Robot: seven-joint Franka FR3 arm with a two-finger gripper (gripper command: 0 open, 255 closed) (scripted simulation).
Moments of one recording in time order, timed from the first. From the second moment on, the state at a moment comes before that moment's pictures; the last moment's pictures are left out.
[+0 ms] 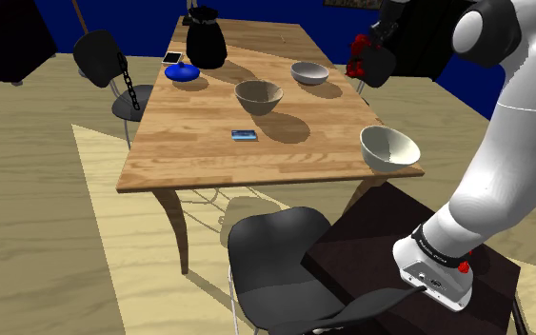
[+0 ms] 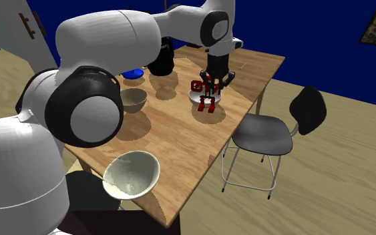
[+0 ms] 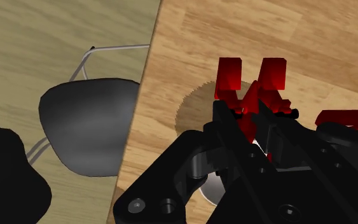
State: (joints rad) arm -0.23 0.37 -0.51 -1.31 0.18 1.73 -0.48
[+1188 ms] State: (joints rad) arm -0.10 -0.06 -0.50 -1.67 -0.04 1.71 -0.33
